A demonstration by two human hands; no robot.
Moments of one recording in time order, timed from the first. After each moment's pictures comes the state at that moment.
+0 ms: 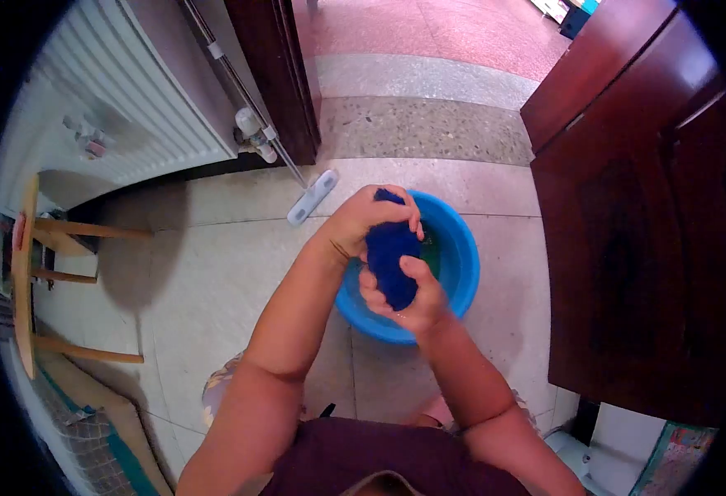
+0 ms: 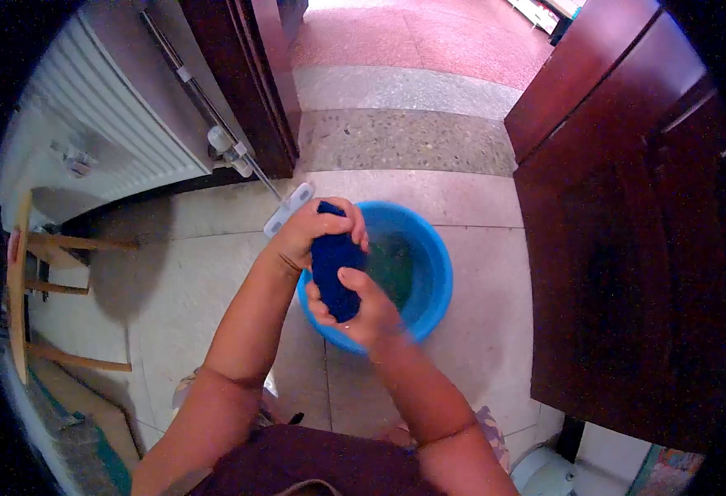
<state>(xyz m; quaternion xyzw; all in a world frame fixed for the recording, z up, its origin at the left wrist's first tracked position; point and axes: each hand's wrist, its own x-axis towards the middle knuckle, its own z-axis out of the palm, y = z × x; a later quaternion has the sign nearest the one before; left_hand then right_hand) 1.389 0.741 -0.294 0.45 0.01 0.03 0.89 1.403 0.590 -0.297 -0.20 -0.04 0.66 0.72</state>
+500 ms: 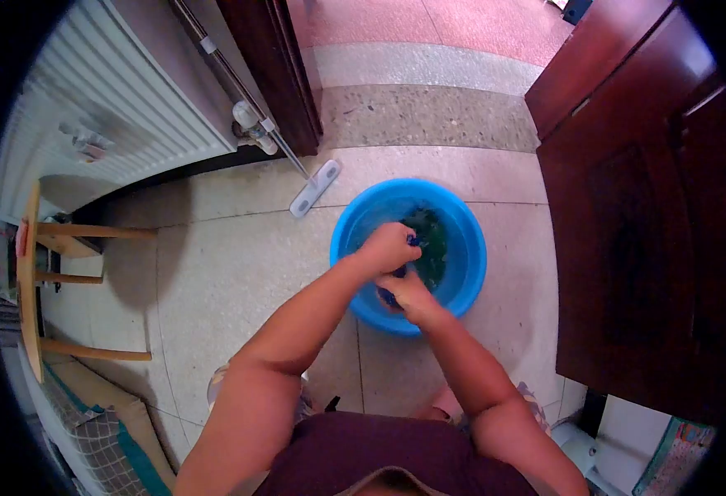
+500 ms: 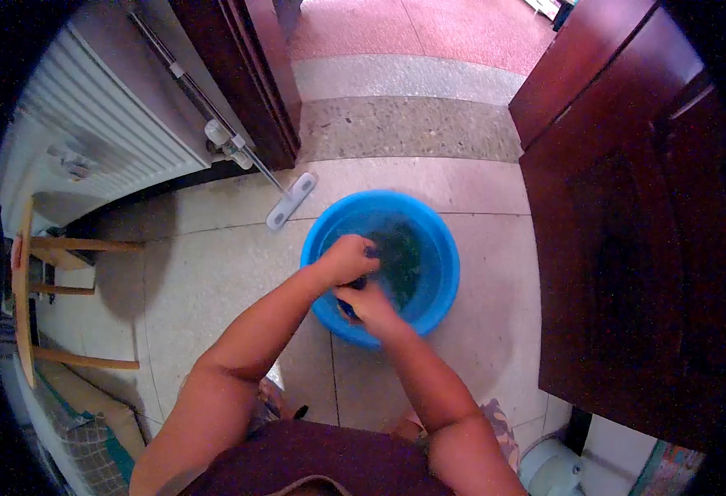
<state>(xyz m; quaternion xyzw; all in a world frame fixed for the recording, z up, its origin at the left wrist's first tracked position) 1.396 0.695 -0.383 0.86 0.20 -0.05 0.47 1.402 0.577 -0.399 -0.59 -0.05 0.58 0.56</state>
